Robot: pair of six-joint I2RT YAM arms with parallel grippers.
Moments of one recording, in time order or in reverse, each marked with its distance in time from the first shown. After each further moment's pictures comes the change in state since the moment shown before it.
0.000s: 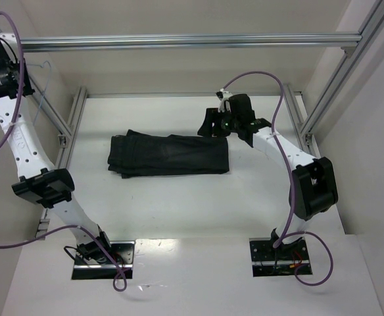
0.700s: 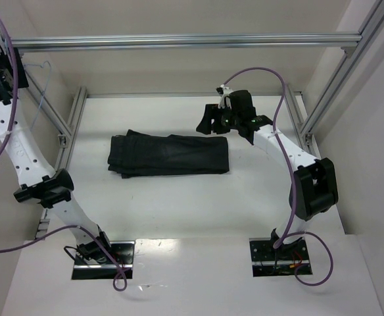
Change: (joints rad) left arm -0.007 0.006 0.196 -0.043 -0.116 -0.003; right arm 0.000 -0.002 0.046 -0.030 -0.003 0.006
